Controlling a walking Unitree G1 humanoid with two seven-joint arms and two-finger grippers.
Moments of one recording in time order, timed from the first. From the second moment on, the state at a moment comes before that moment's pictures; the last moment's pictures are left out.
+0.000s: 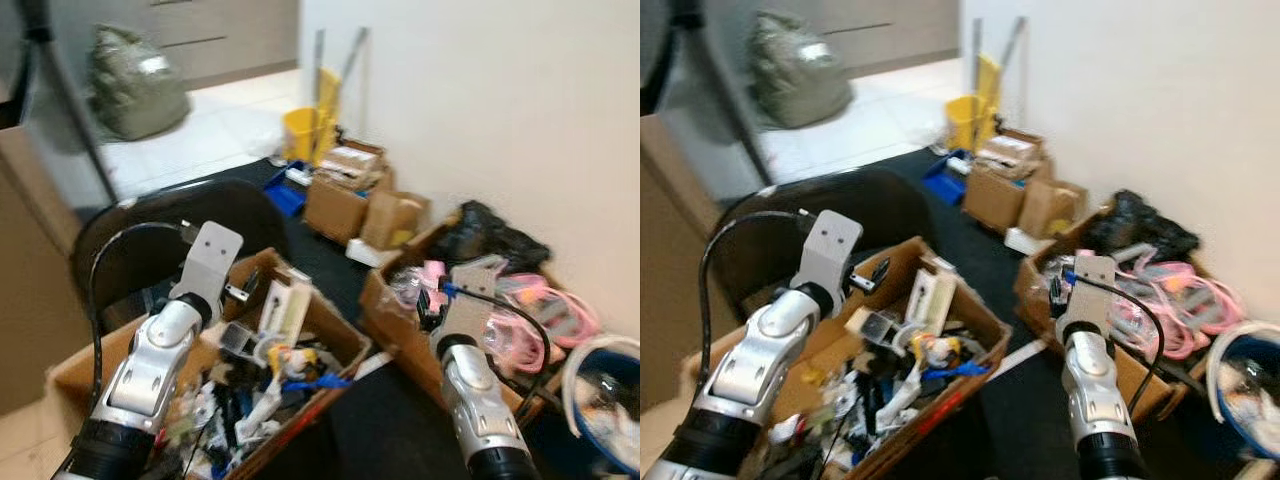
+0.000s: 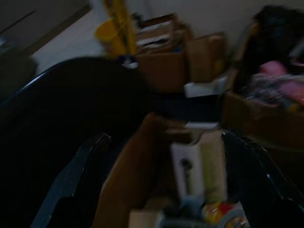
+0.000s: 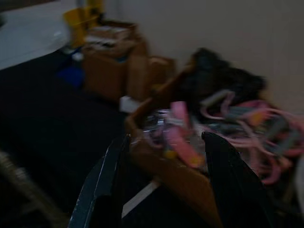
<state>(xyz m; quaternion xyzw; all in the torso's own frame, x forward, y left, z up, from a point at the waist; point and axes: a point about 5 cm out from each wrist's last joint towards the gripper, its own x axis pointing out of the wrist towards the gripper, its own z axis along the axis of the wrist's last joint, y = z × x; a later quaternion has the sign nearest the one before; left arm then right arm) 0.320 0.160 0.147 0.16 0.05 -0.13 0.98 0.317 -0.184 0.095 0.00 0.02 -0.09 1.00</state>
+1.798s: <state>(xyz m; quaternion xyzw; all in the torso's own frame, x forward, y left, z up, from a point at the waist) 0.333 0.171 0.155 0.13 0.03 -0.06 0.99 0.307 -0.198 0.093 0.00 0.04 -0.14 0.99</state>
